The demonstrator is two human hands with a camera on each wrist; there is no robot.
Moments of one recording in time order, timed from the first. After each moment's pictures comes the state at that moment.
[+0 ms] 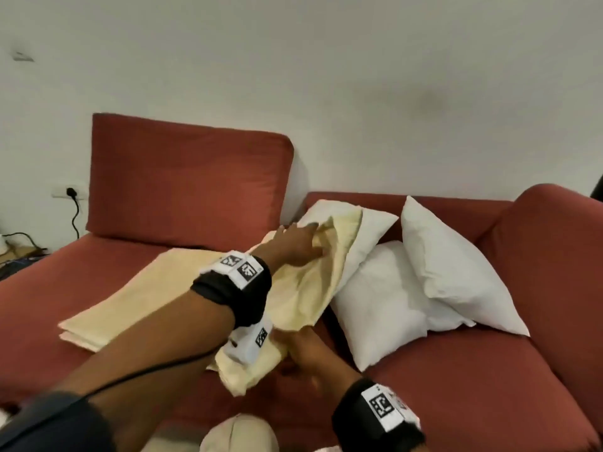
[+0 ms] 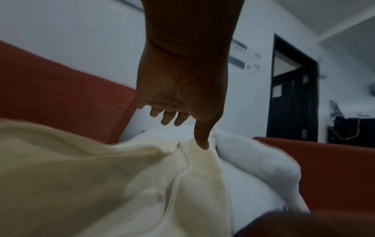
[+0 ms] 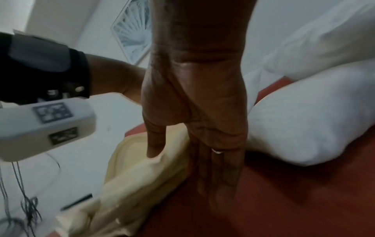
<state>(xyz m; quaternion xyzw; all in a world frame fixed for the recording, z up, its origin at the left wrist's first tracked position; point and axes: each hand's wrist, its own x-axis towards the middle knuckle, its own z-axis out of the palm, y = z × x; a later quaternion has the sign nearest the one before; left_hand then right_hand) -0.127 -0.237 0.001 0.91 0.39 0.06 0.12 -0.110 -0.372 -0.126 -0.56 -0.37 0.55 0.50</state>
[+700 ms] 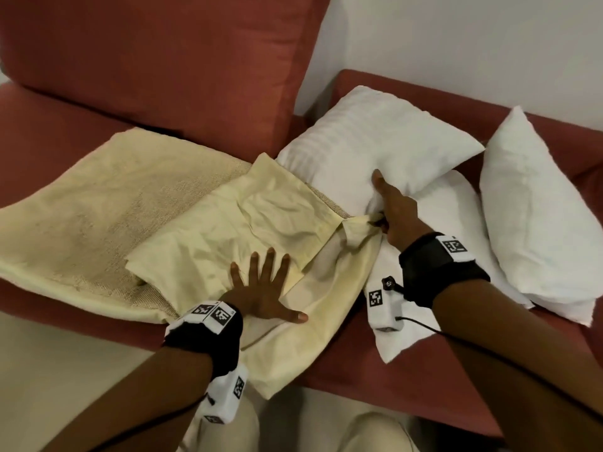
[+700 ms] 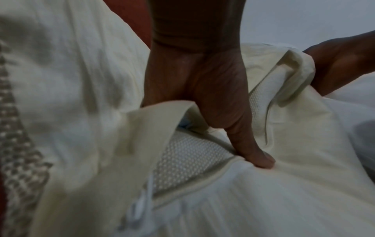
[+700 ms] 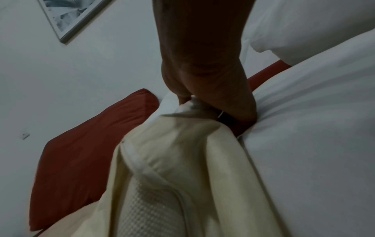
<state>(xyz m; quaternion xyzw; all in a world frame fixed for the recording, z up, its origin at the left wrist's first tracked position) -0.169 -0.172 -0.279 0.83 0.44 -0.19 0.27 0.085 -0.161 -0.165 -0.71 -0.12 0.37 0.58</state>
